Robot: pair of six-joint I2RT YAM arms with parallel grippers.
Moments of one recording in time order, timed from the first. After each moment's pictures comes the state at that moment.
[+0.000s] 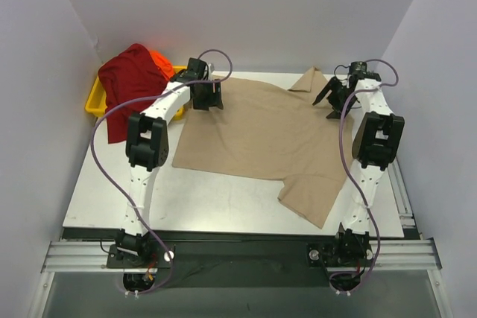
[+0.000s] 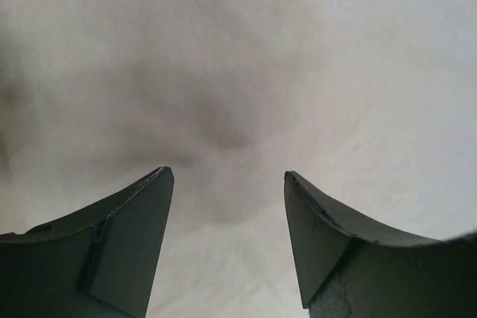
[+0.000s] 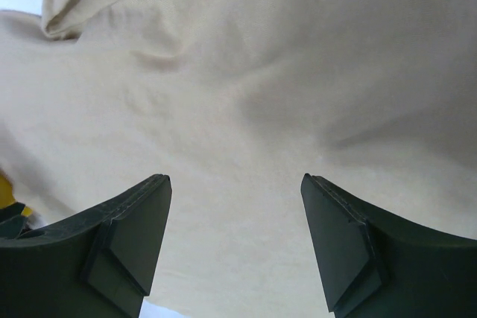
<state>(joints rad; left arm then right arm) -0.31 2.44 2.16 -0.67 0.18 -0.34 -0.15 2.34 2.02 -0.85 -0.29 0.52</state>
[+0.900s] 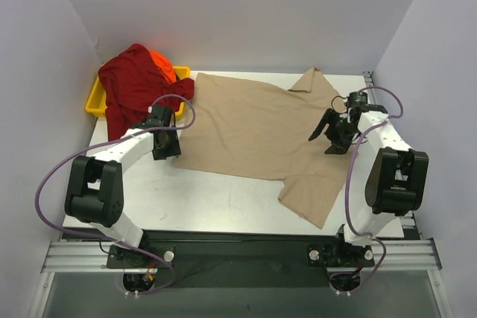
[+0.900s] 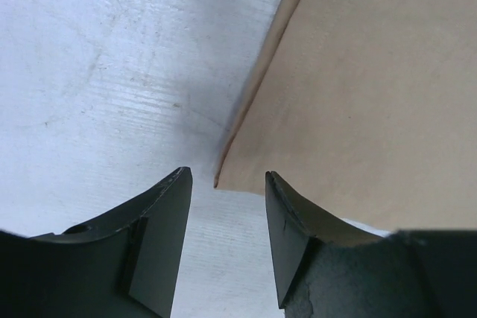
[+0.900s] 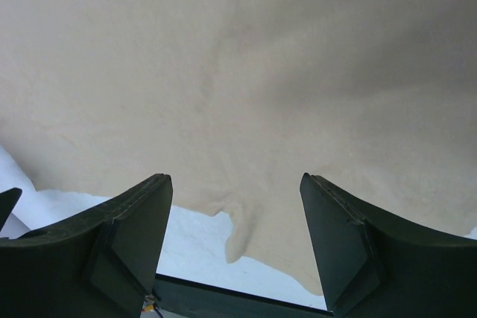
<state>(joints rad) -0.23 1.61 1.03 -0.54 -0.14 -0.43 -0.10 1.70 1.22 -0.76 -0.30 0.47</state>
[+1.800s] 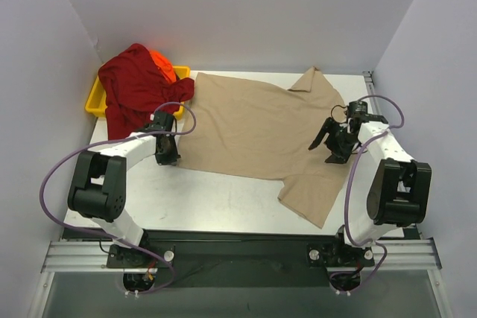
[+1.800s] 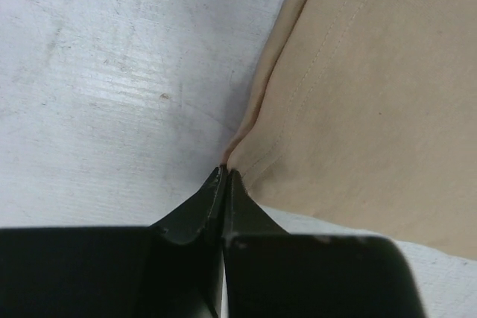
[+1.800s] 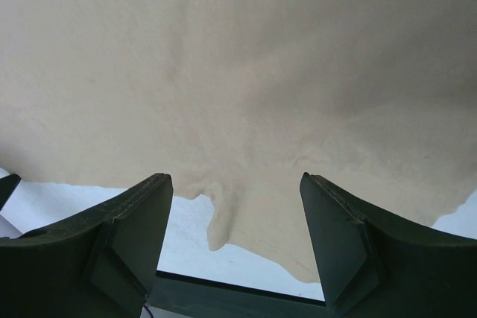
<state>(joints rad) -0.22 1.65 0.95 -0.47 -0.11 -0.46 -0.10 1.59 1.07 -0.73 -0.28 0.47</state>
